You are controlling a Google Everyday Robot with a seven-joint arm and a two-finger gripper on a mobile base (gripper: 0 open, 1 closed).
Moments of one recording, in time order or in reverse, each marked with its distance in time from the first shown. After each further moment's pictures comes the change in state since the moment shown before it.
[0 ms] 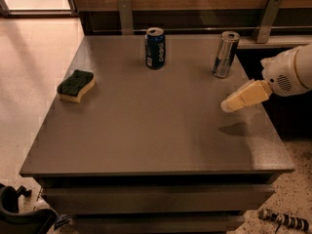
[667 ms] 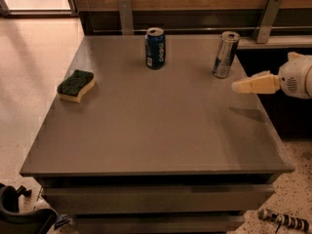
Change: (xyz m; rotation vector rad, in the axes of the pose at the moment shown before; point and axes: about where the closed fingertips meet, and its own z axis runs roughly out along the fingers) arm 0.008 -0.077 -0.002 0.270 -0.259 0.148
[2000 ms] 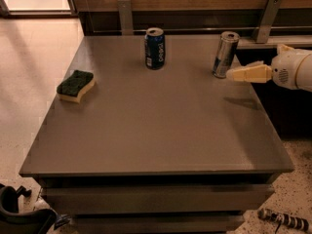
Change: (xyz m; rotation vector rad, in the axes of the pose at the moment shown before) arm -0.023 -0.017 0.033 -0.050 -0.152 0.036
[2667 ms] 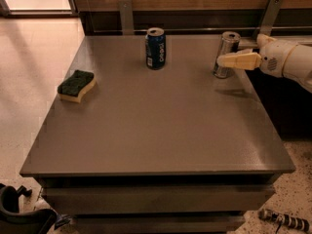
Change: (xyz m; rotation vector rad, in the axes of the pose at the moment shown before) arm -0.031 0.001 0.045 -0.173 -0.179 0.066
